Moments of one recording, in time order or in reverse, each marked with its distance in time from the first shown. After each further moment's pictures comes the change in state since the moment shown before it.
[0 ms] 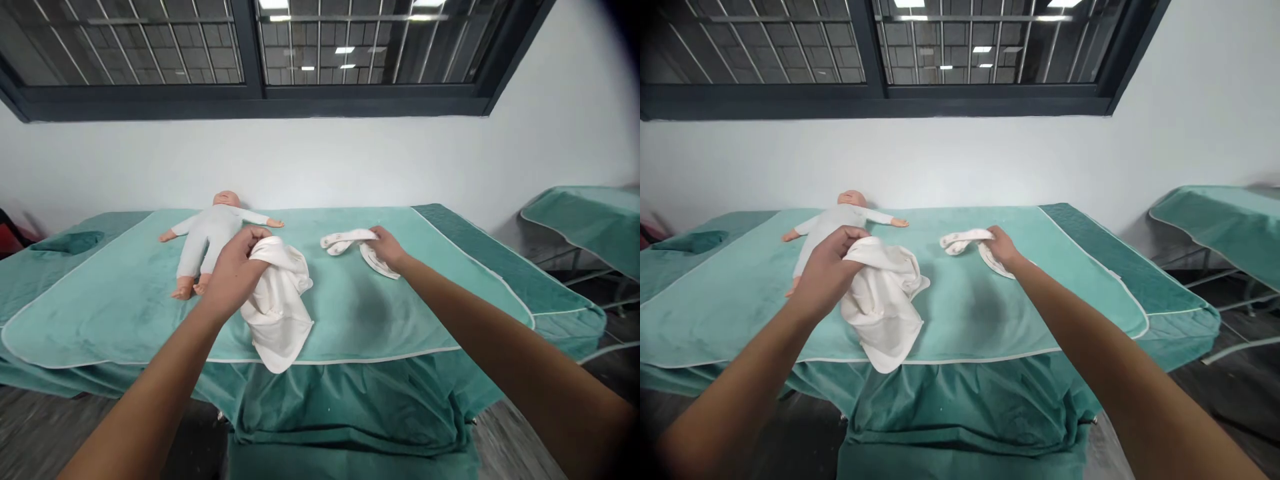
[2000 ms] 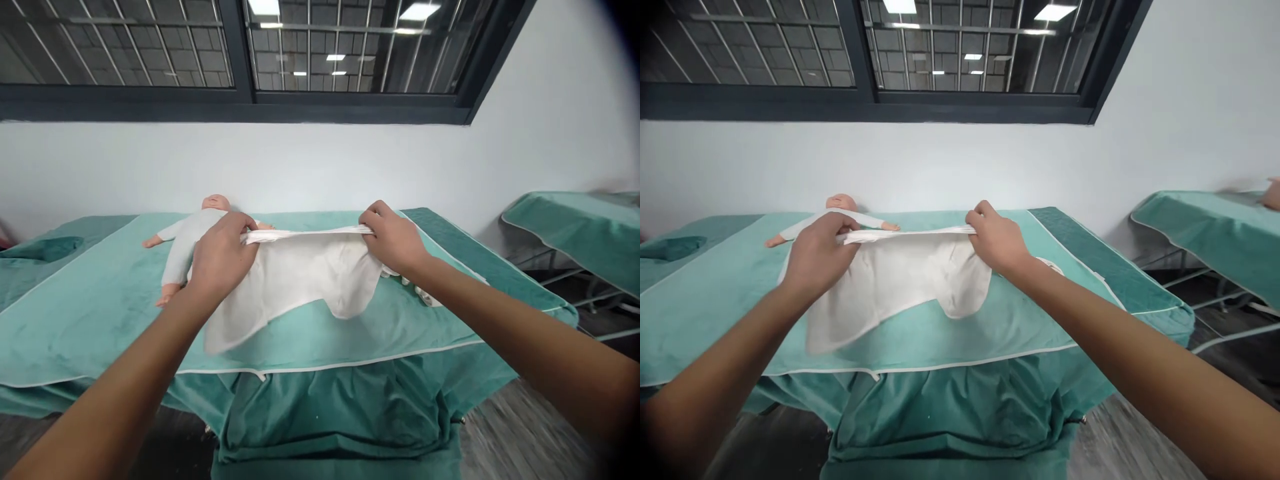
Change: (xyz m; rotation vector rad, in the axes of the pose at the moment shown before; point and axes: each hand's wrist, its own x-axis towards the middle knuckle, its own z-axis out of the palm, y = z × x) left_hand 0.039 -0.002 0.000 0.513 0.165 0.172; right_hand -0.074 -0.116 -0.075 -0.593 0.217 -0.487
